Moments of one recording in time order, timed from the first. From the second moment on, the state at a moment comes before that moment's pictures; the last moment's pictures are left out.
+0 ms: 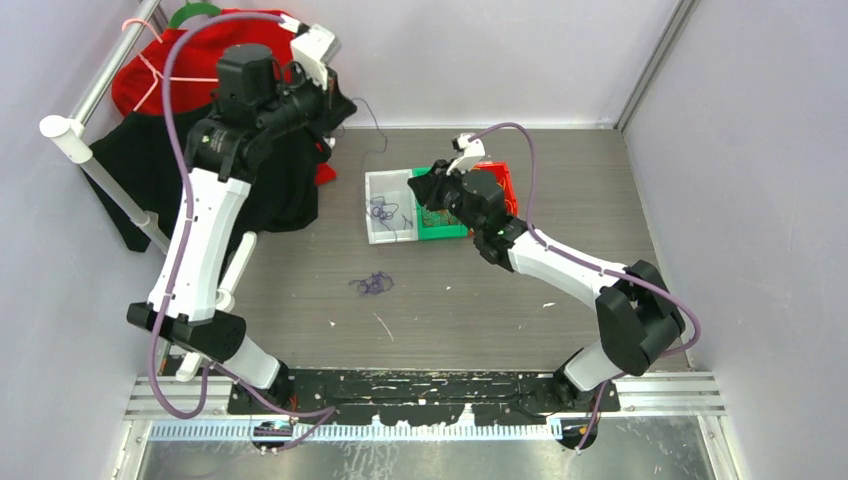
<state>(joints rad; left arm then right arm) -0.33 1.57 2.04 -0.78 0.36 0.13 0.68 1.51 1.01 0.44 0.04 0.49</state>
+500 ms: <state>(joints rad) -0.33 1.63 2.10 -0.71 0.30 0.16 0.67 1.51 0.96 0.37 0.07 0.53</state>
